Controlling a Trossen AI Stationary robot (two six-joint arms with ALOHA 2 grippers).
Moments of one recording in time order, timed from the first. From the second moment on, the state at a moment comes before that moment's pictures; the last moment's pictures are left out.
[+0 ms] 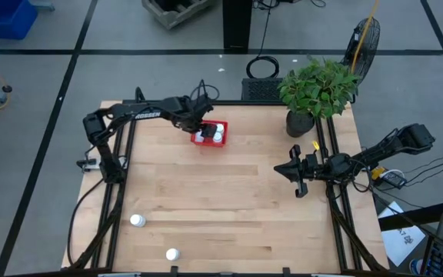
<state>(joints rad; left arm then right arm) 0.49 1.79 1.30 -0.74 0.05 -0.68 0.28 0.86 0.02 1.09 0.29 0.11</state>
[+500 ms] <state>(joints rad) 0.49 1.84 1.30 -0.78 0.05 -0.68 0.28 0.86 0.02 1.09 0.29 0.11</state>
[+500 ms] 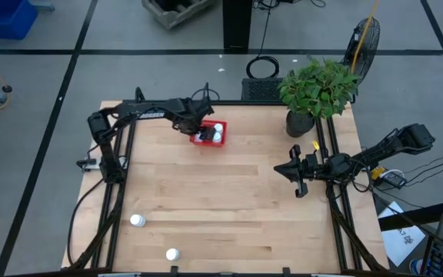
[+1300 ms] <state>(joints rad) 0.47 1.94 1.30 -0.81 0.04 -0.66 0.28 0.86 0.02 1.09 0.29 0.11</state>
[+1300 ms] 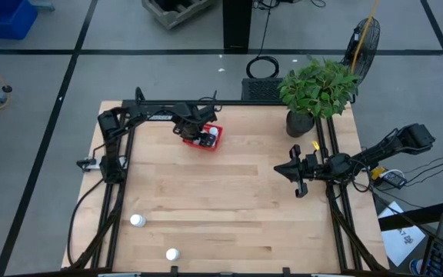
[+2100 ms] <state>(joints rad) 0.47 1.87 1.30 -0.83 0.05 -0.60 0.28 0.86 0.02 1.08 0.29 0.11</state>
